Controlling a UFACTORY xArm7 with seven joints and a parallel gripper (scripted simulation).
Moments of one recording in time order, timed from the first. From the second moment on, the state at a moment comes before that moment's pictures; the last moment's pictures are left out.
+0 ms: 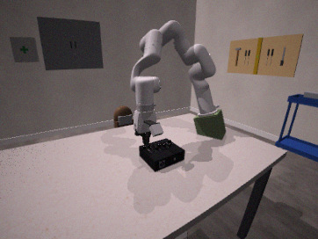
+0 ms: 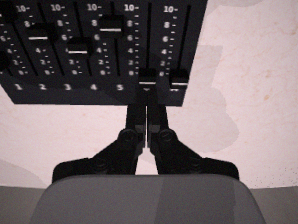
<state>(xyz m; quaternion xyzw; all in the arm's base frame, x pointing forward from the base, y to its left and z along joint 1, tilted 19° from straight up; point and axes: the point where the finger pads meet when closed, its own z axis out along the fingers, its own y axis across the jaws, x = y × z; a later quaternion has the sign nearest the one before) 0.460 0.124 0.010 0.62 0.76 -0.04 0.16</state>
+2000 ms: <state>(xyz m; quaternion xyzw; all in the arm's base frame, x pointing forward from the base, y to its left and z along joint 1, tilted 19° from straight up) 0.456 0.148 0.002 0.62 0.76 -0.04 0.16</state>
